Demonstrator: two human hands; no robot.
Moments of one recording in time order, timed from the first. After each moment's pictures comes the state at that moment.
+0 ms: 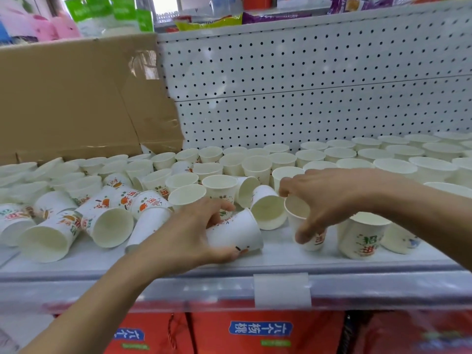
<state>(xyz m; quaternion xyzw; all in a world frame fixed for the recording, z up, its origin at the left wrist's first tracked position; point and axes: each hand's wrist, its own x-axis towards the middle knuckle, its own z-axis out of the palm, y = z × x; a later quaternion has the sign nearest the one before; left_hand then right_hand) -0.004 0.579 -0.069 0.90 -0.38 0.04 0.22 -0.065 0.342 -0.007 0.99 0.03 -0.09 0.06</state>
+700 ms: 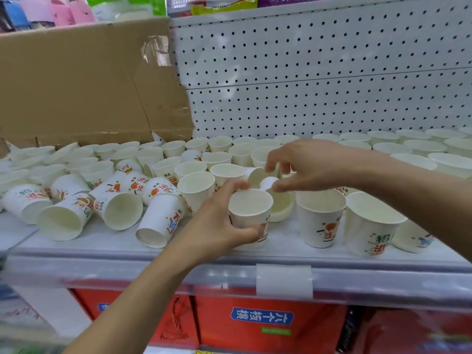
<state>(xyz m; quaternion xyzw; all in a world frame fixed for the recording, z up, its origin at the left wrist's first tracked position) -0.016 0.547 -0.086 0.85 -0.32 0.03 0.41 -0.028 0.344 -0.002 0.99 0.11 0.05 0.00</state>
